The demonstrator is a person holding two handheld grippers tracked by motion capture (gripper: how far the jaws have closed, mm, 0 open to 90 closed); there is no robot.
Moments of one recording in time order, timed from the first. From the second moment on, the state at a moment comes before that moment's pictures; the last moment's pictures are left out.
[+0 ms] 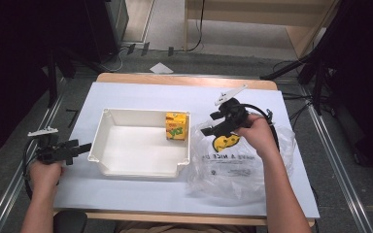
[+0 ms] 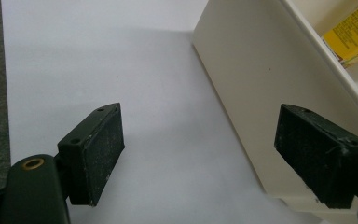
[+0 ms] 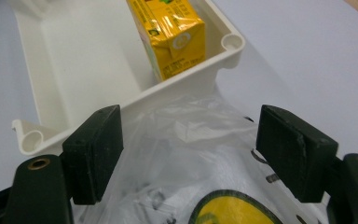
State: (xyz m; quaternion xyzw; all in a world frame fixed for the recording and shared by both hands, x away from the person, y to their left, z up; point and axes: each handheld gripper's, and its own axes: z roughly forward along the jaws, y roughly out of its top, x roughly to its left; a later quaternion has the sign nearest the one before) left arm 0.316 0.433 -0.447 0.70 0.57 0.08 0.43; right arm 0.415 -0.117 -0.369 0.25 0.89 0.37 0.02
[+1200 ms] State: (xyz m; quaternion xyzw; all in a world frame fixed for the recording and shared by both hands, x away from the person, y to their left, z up) left arm 0.318 0.433 -0.447 0.70 0.57 0.08 0.43; right arm 0.430 -0.158 -0.397 0.28 0.89 0.37 0.03
